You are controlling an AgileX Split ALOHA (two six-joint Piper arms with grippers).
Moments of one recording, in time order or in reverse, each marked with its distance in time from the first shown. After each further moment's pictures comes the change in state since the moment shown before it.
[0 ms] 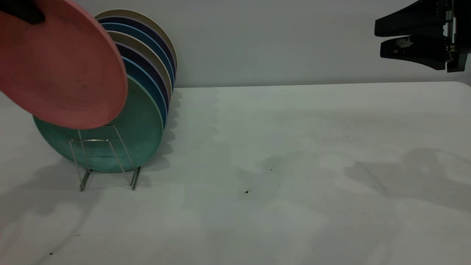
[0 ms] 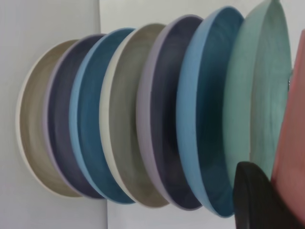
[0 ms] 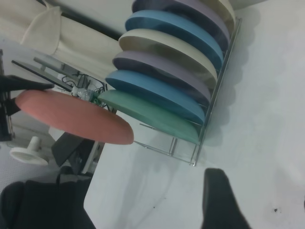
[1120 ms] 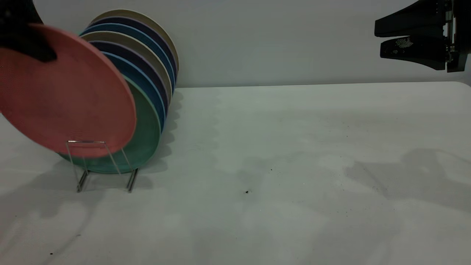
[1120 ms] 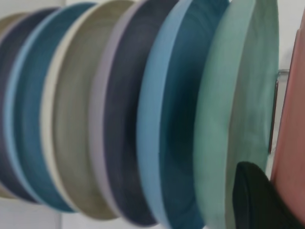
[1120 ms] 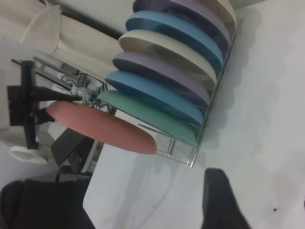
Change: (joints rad) left arm 0.000 0.078 0.093 -0.022 -0.089 0.001; right arm 0.000 0.000 0.001 -0.002 0.000 -0.002
